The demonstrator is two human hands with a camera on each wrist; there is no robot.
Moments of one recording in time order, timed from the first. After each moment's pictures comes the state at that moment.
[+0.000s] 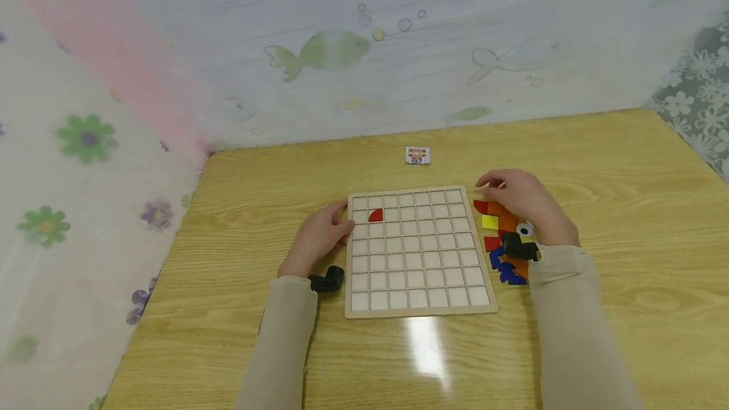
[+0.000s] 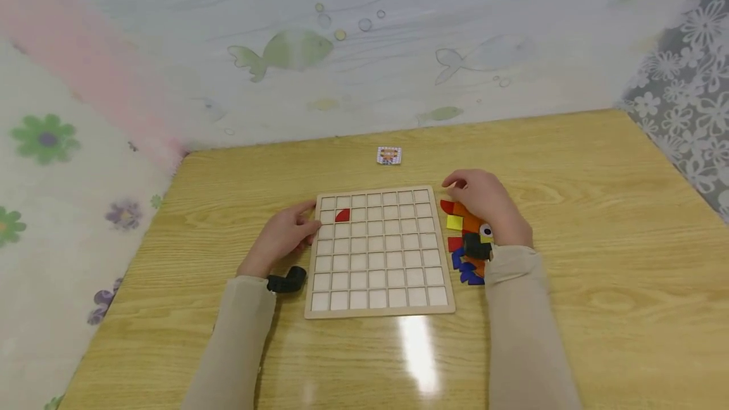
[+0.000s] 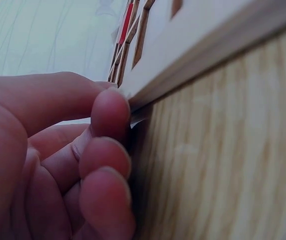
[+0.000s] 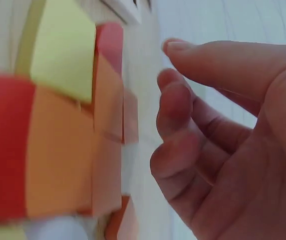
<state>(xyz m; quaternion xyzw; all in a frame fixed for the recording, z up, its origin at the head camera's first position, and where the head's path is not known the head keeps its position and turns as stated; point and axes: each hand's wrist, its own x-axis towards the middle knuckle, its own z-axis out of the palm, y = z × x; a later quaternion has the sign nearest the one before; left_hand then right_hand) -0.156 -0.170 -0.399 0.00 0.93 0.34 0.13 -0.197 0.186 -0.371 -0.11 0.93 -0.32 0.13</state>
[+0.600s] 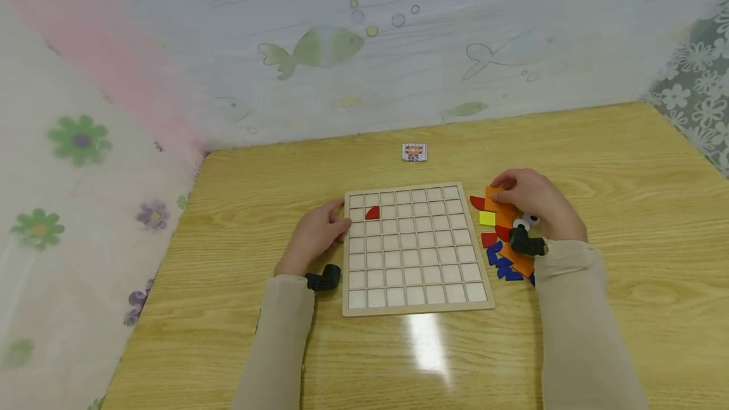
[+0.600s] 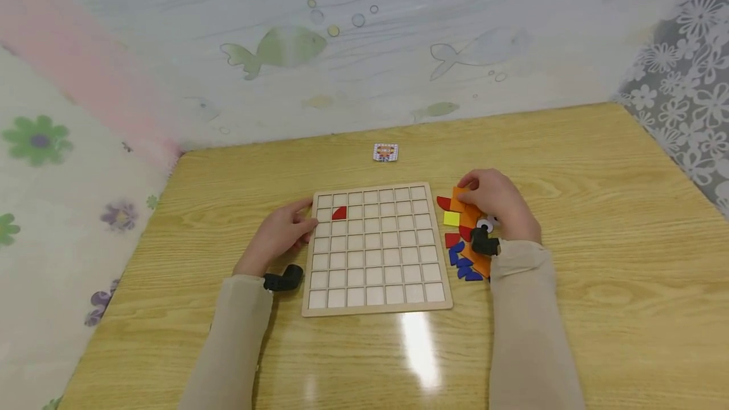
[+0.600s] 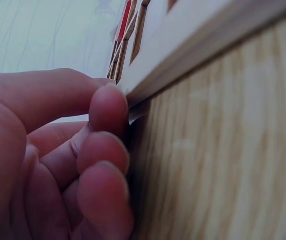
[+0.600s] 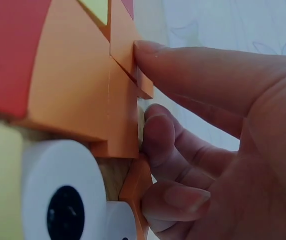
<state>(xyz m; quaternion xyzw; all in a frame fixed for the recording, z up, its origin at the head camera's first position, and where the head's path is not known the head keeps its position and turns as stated) -0.158 -0.170 -0.398 -0.01 0.93 0.34 0.14 -0.194 0.208 -0.380 -0.01 0.90 -0.39 0.20</state>
